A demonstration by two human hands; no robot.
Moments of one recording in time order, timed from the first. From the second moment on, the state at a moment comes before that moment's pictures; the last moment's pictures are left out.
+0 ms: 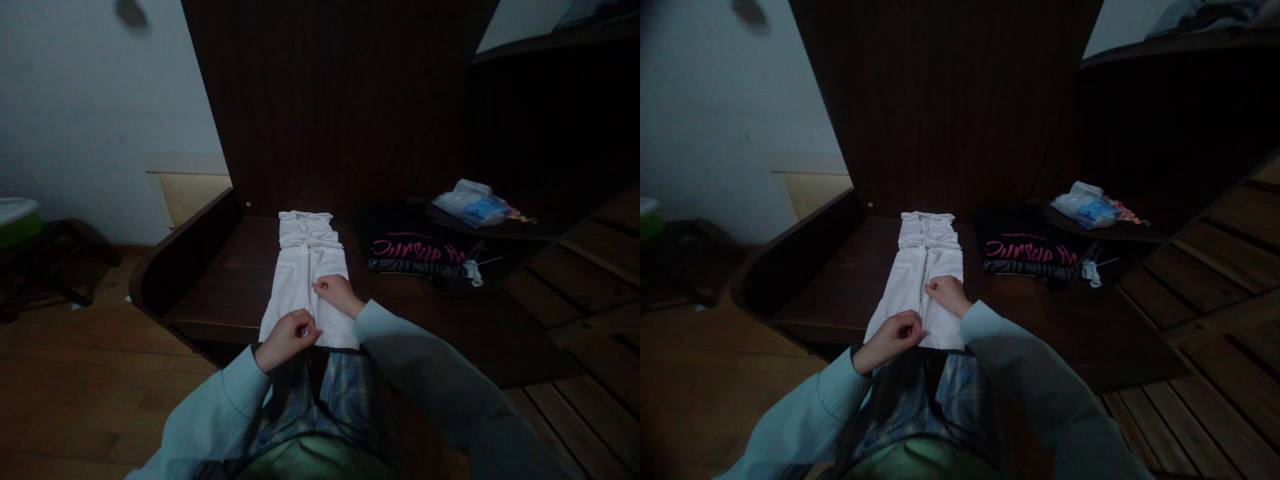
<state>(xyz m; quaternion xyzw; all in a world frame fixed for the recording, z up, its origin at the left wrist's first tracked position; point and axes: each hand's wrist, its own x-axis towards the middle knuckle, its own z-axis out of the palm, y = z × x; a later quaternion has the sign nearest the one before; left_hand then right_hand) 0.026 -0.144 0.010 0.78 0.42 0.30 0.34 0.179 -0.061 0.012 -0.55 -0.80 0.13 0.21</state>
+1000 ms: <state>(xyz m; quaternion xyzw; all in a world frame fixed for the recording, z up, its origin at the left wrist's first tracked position) -0.001 -0.165 0.034 0.88 0.36 0.24 0.18 0.251 -0.158 0.004 -0.45 -0.77 0.22 0.38</state>
